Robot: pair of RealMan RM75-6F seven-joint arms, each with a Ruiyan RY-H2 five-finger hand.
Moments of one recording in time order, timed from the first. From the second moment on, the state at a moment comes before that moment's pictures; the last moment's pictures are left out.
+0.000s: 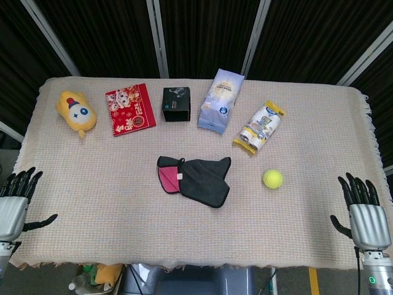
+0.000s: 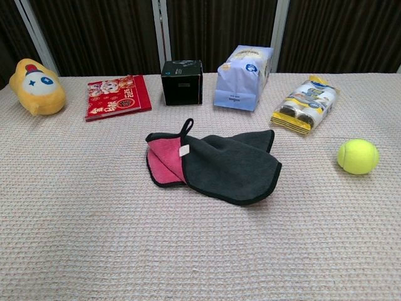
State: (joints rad) left arm -0.11 -1.14 -0.03 -1.62 1.49 1.46 0.17; right arm 0.07 -1.14 0.06 -1.64 -1.50 1.50 -0.17
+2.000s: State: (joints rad) left arm -0.12 -1.18 -0.03 -1.62 1.48 1.44 0.22; right arm 0.34 -1.56 -0.01 -1.32 -1.81 1.31 -0.13
